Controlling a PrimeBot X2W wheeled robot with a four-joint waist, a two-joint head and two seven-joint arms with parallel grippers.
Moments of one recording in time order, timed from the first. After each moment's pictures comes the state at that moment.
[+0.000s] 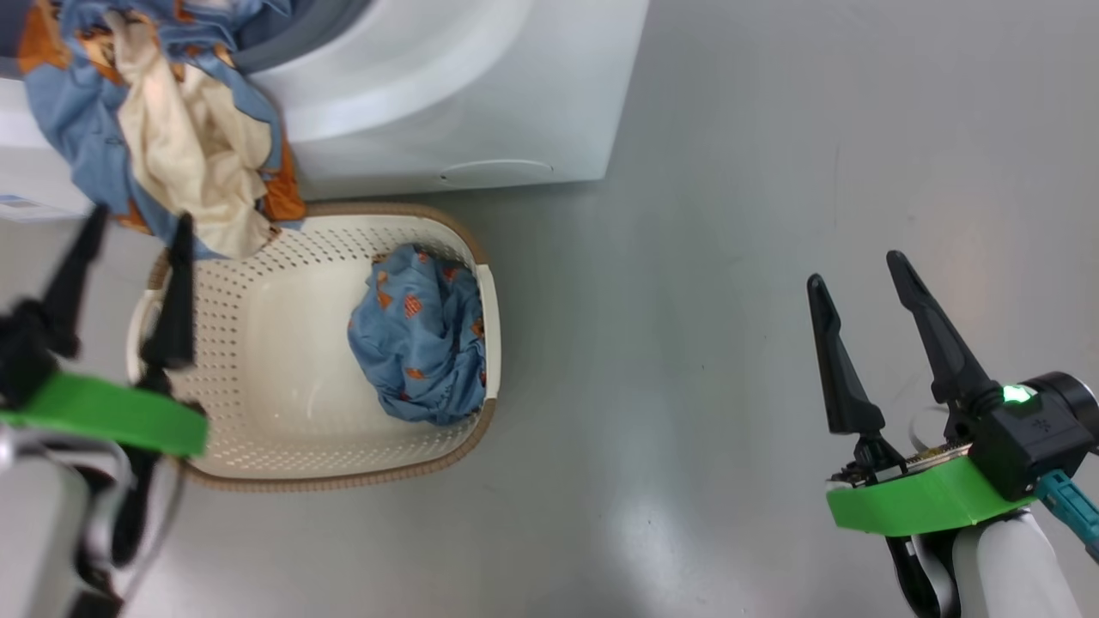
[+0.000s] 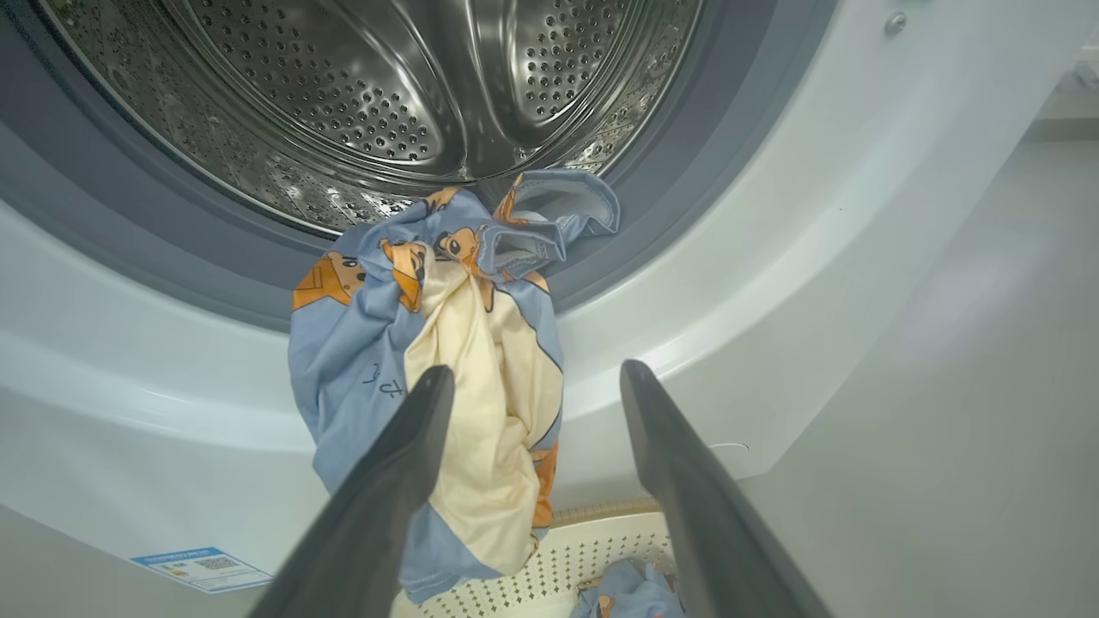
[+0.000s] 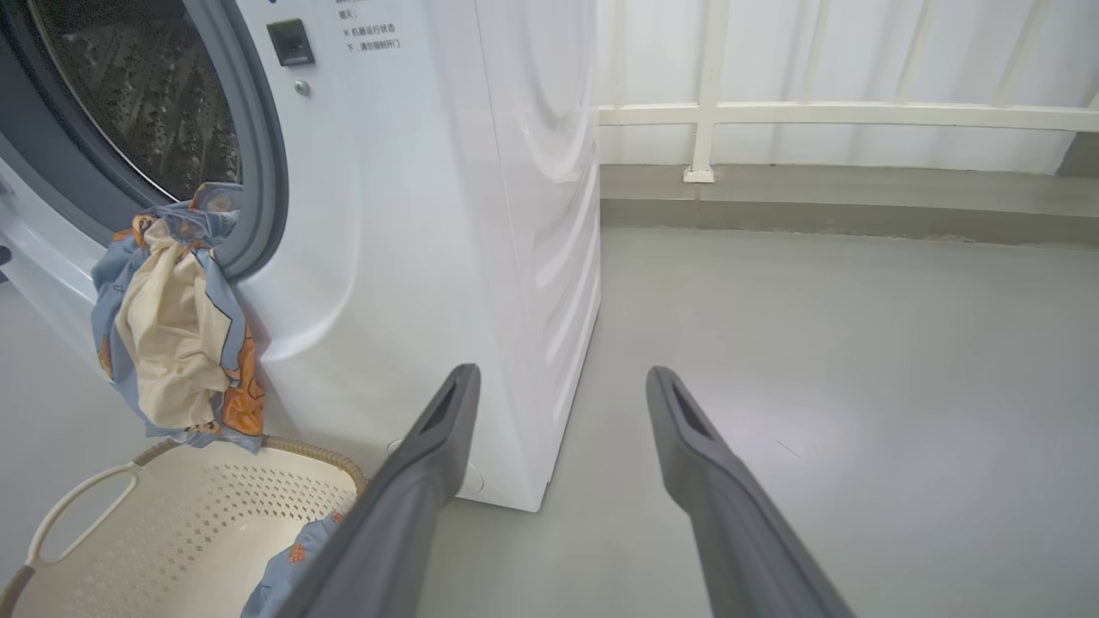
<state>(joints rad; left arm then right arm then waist) -0.49 0.49 -0.32 0.19 -0.56 0.06 -0.26 -0.17 -0.05 0.02 -0.12 0.07 0.13 -0.24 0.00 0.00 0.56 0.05</state>
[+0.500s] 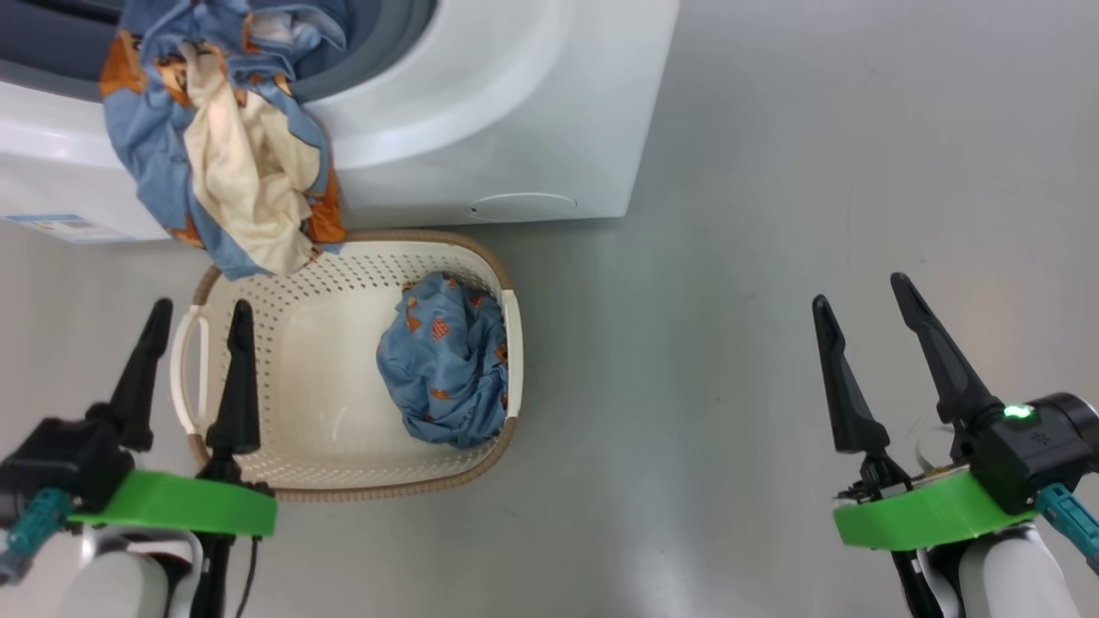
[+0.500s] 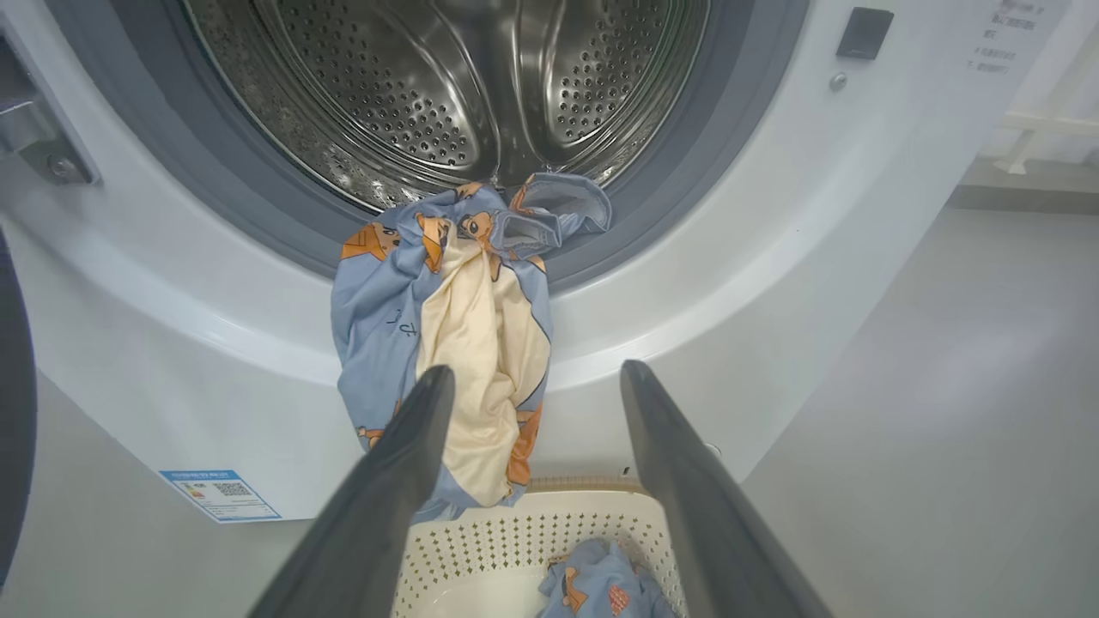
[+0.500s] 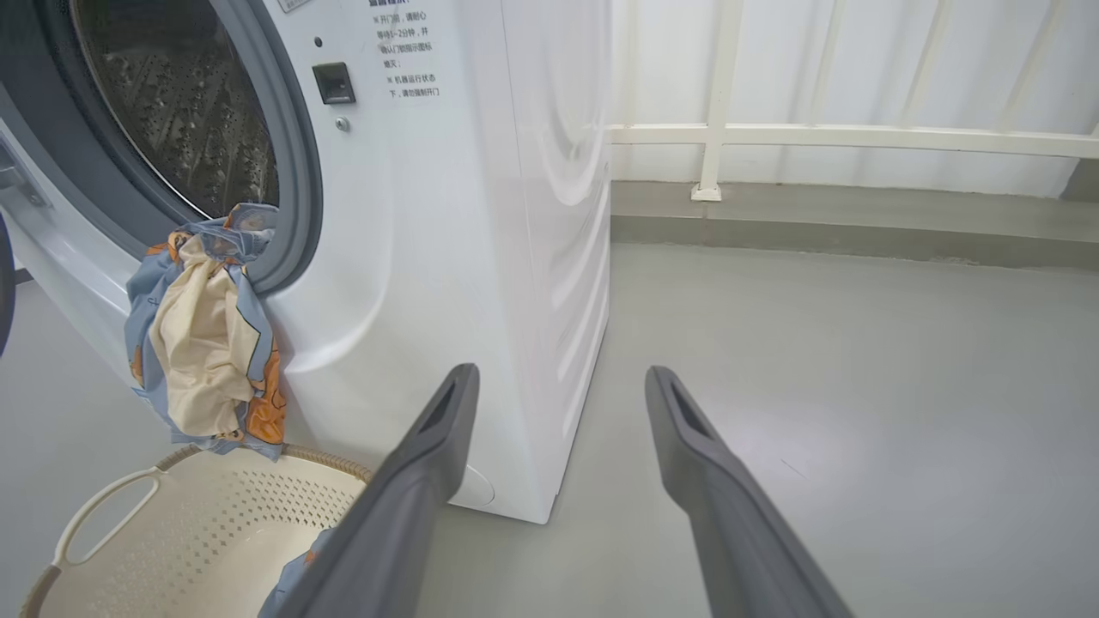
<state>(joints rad) -0.24 0.26 -0.16 0.06 -0.41 0.05 -0.26 -0.13 -0.05 0.01 -0.13 0.06 0.13 -0.22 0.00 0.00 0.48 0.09</state>
